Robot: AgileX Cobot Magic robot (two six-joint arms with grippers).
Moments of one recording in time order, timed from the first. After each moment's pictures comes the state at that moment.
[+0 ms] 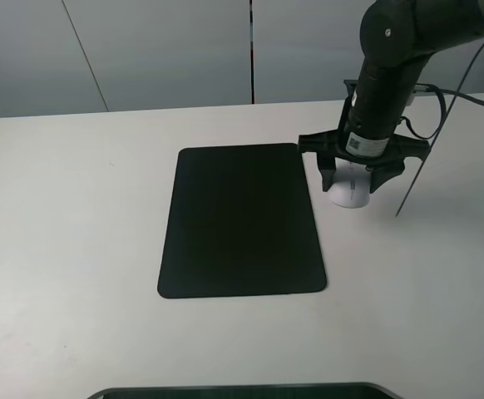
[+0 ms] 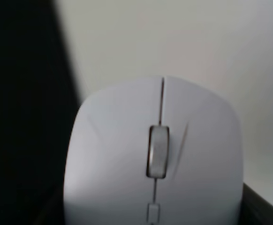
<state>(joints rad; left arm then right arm) 0.06 0.00 -0.52 0.15 1.09 -0.14 0.46 1.91 -1.19 -0.04 0.89 0.58</state>
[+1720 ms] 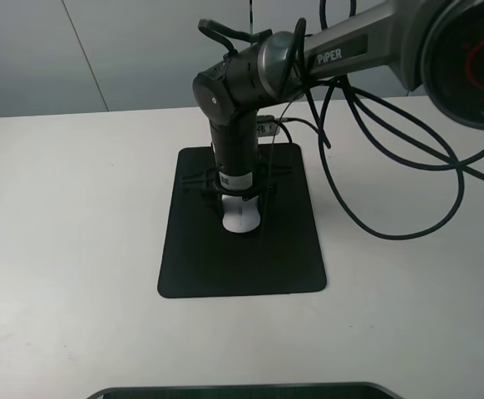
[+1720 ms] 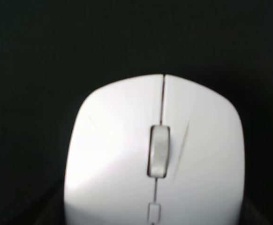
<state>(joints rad) 0.06 0.00 -0.52 0.15 1.09 -0.14 0.78 2.32 -1.64 -0.07 0.97 0.76</state>
